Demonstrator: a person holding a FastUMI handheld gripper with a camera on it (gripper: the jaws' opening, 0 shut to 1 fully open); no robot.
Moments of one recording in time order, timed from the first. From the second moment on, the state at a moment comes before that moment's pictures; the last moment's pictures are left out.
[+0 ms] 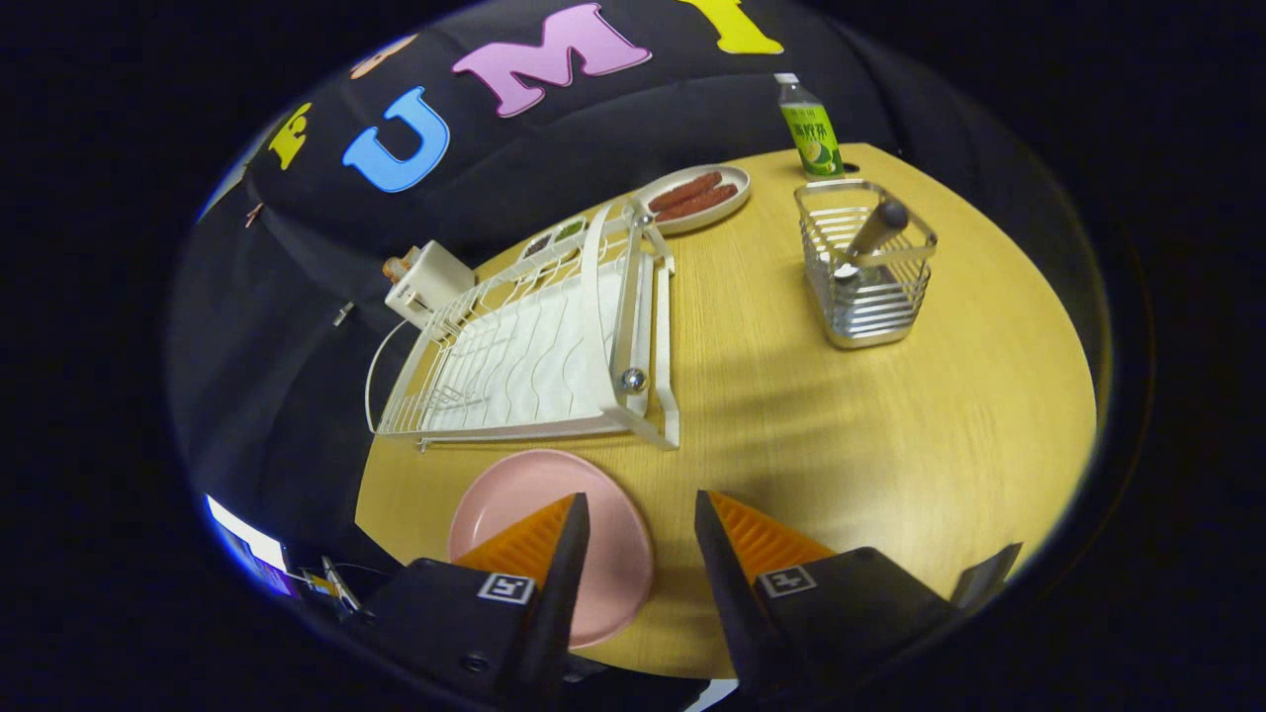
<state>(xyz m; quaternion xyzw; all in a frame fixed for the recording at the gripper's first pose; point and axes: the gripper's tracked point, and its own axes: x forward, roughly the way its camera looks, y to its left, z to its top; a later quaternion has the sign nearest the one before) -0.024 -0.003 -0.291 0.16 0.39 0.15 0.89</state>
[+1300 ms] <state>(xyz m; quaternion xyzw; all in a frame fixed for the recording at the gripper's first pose) 0.099 -0.104 -0.240 -0.11 0.08 0.19 0.97</state>
